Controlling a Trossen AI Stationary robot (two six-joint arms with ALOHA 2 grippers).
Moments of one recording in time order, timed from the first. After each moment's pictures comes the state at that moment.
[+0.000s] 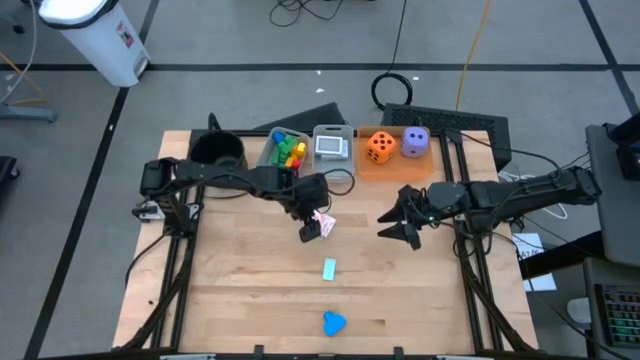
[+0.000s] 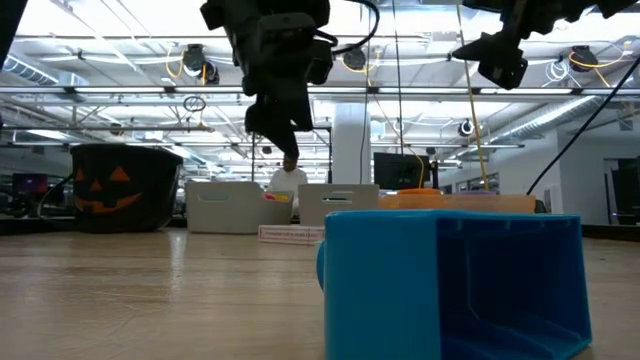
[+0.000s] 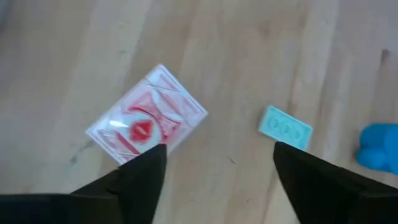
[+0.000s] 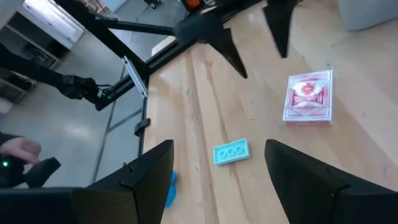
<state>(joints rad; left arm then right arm) 0.06 1.77 1.38 -0.69 0.21 -0.29 0.13 0.86 0.66 -0.18 -0.07 0.65</state>
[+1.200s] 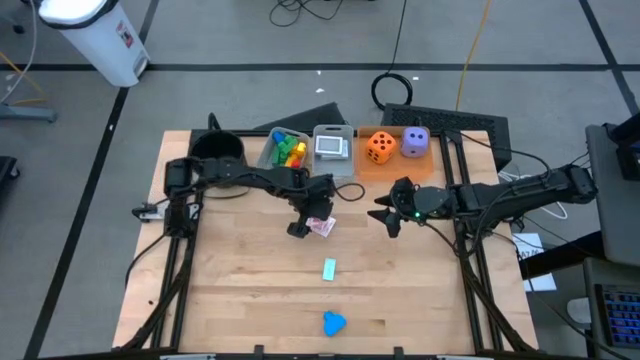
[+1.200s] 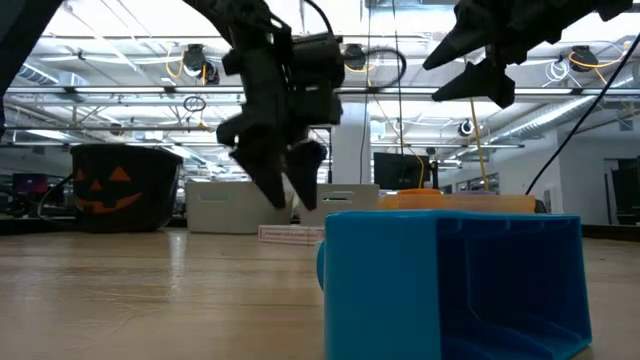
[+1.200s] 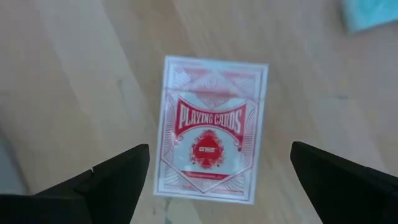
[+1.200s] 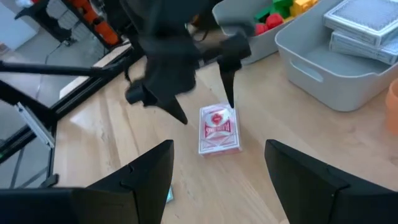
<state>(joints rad) 0.14 1.94 1.38 -0.68 0.18 0.53 0.12 0.97 0.66 -0.18 0.29 0.69</state>
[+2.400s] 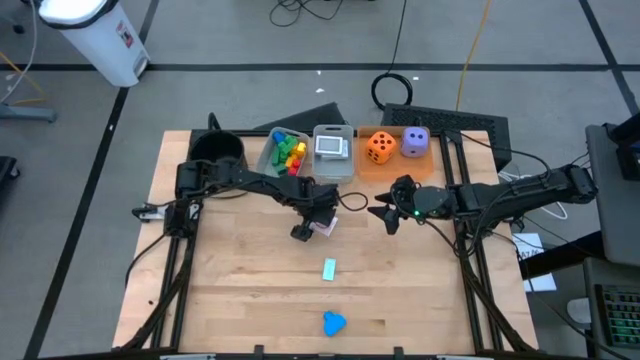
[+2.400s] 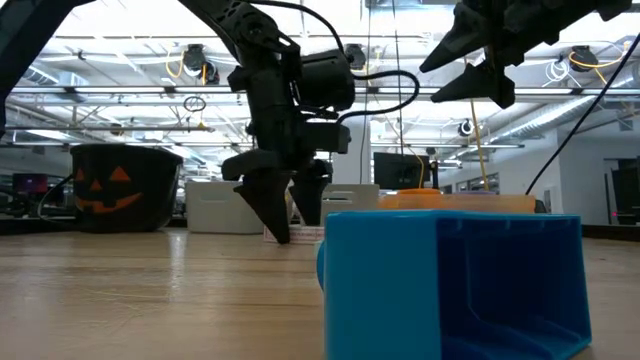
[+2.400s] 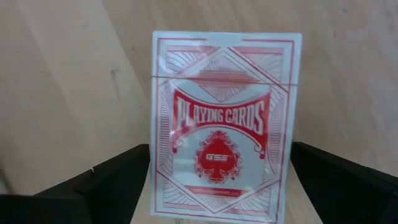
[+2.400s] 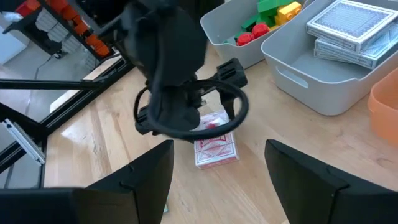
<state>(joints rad) 0.11 2.04 1.38 -0.60 0.05 0.55 0.12 0.97 0.66 -0.18 0.35 0.72</state>
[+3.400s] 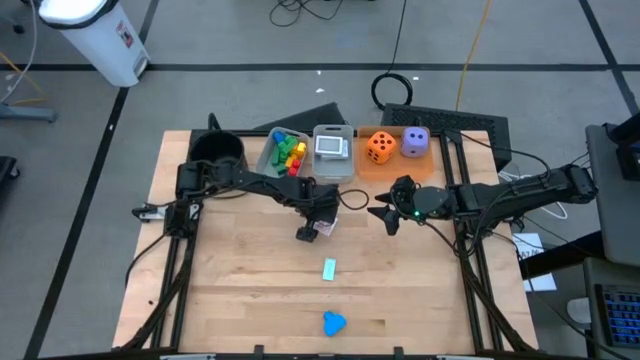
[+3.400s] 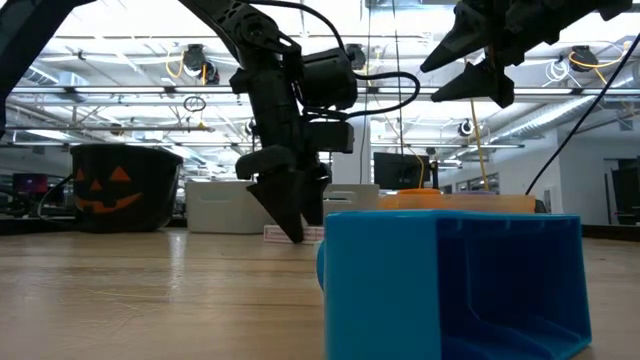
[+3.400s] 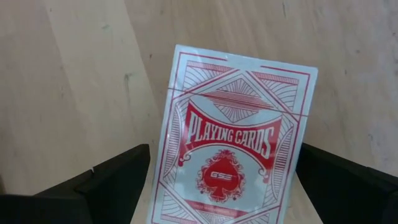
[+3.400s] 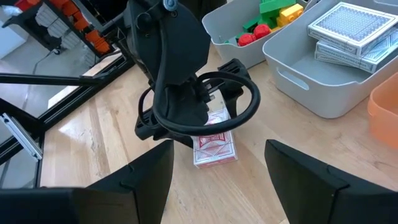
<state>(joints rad) 0.10 2.04 1.38 -0.57 0.07 0.41 0.12 0.97 0.66 -0.18 0.35 0.69</state>
